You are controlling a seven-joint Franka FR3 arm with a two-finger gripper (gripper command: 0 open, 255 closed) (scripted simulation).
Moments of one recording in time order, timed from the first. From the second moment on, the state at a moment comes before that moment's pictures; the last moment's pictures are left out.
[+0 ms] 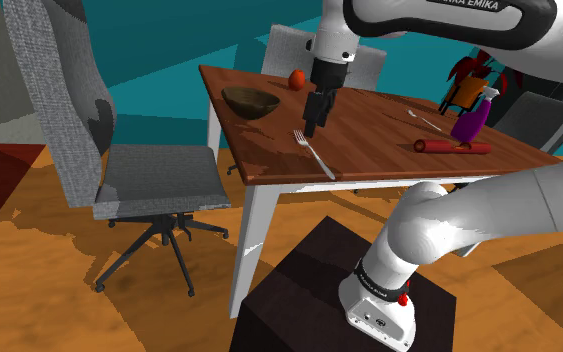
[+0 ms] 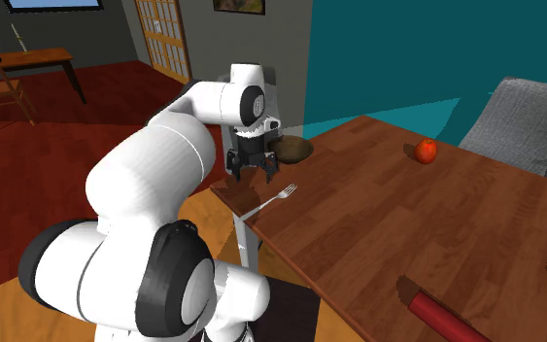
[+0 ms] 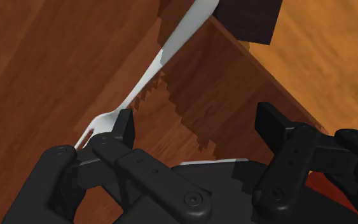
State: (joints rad) arm 0.01 -0.75 0.05 -2.36 0.01 1.55 -0.14
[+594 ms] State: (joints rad) arm -0.21 -0.71 0.07 -2.45 0.03 1.80 0.31
